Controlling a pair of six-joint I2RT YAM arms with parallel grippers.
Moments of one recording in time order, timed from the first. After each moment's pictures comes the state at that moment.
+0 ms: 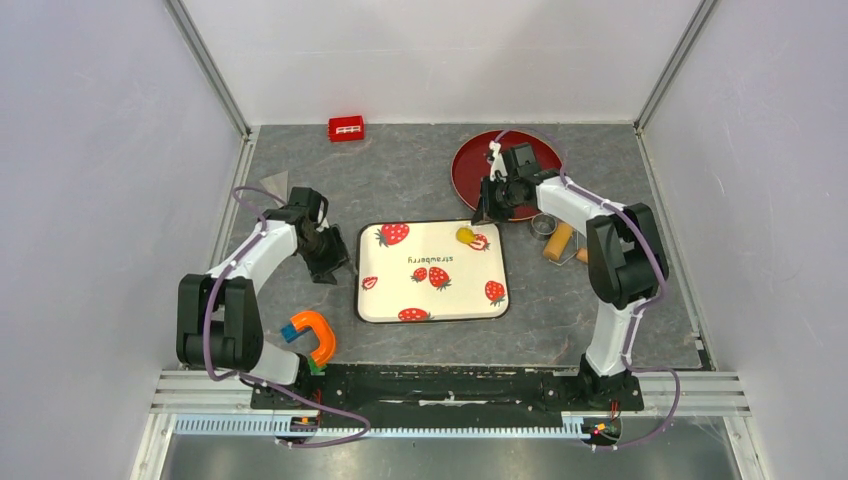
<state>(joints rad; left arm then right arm) -0.10 1.47 0.94 -0.78 0.21 -0.52 0.33 1.90 1.32 -0.41 -0.40 0.31</state>
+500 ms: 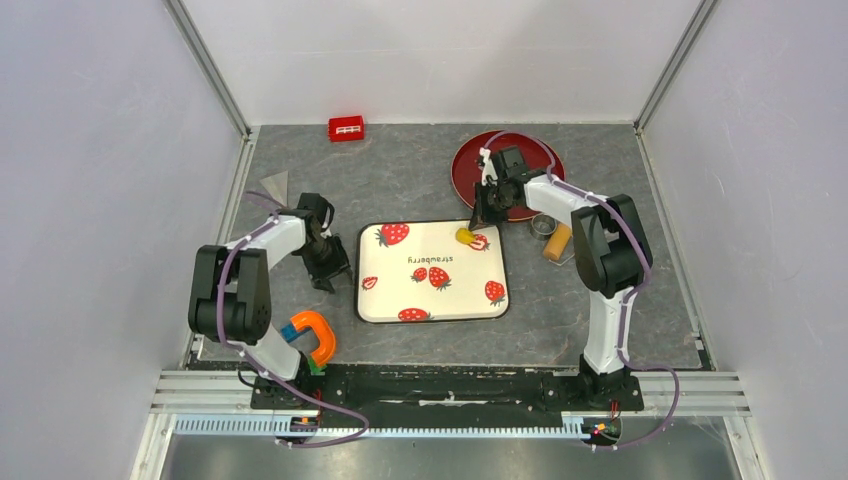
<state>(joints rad) -0.10 1.62 0.92 -0.75 0.13 -0.53 0.36 2.03 1.41 -0.44 -0.36 0.30</state>
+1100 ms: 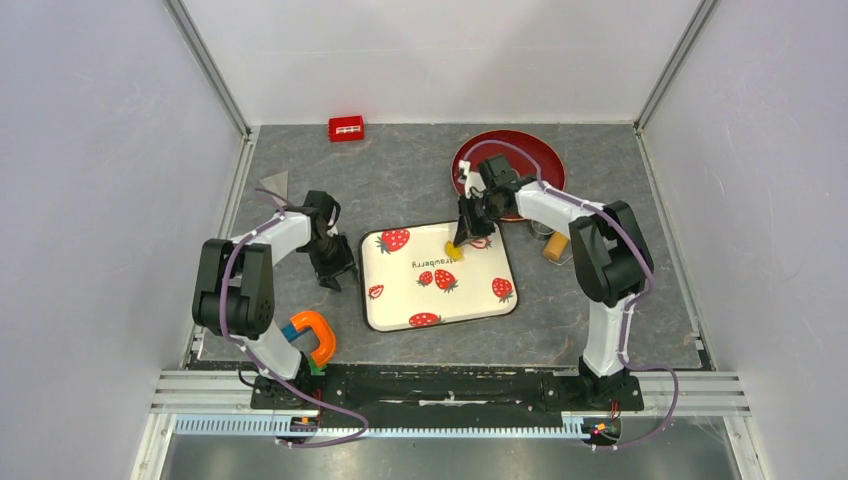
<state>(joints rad) -0.14 1.66 0.95 -0.74 0.17 -0.53 0.43 1.99 1.38 -0.48 -0.50 0.25</state>
